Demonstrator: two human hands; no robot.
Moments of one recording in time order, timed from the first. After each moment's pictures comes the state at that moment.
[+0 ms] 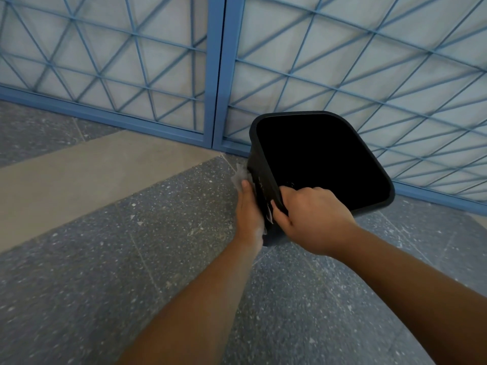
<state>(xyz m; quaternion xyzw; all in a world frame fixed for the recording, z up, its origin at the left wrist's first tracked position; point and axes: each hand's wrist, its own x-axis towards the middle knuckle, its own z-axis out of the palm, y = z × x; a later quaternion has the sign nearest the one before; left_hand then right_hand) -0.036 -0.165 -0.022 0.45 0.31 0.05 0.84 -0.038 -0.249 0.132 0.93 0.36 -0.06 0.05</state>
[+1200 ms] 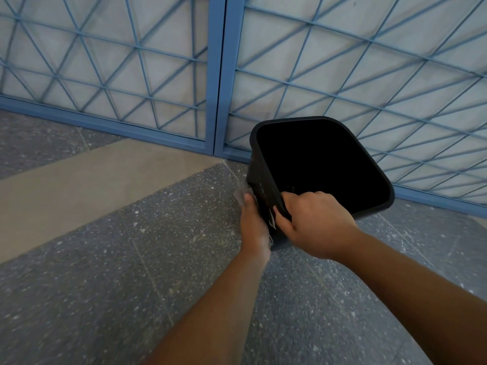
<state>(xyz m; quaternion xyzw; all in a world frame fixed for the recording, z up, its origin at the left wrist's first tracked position) -0.039 -0.178 -0.023 0.36 0.35 0.02 0.86 -0.035 -0.252 0.133 0.93 0.37 -0.07 0.03</state>
